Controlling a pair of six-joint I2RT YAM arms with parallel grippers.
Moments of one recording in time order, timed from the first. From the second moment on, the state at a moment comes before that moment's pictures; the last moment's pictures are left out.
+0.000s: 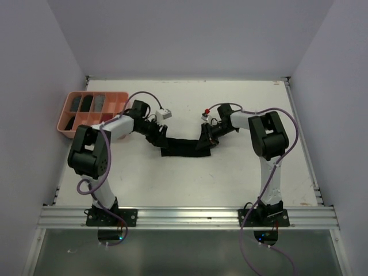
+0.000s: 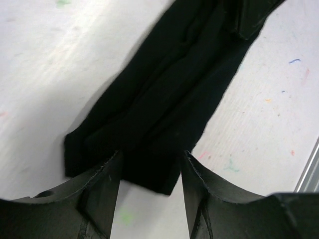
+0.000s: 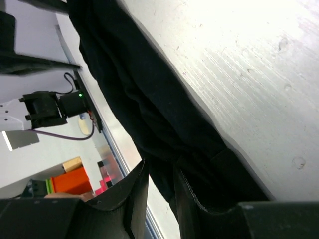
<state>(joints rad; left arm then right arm) -0.31 1.85 1.13 -0.44 0.72 0.34 0.30 2.18 1.37 -0.58 -0.98 0.14</state>
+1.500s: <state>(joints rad) -0.23 1.83 1.03 -0.37 0.70 0.29 0.24 2.18 1.23 -0.42 -1.10 0.30</state>
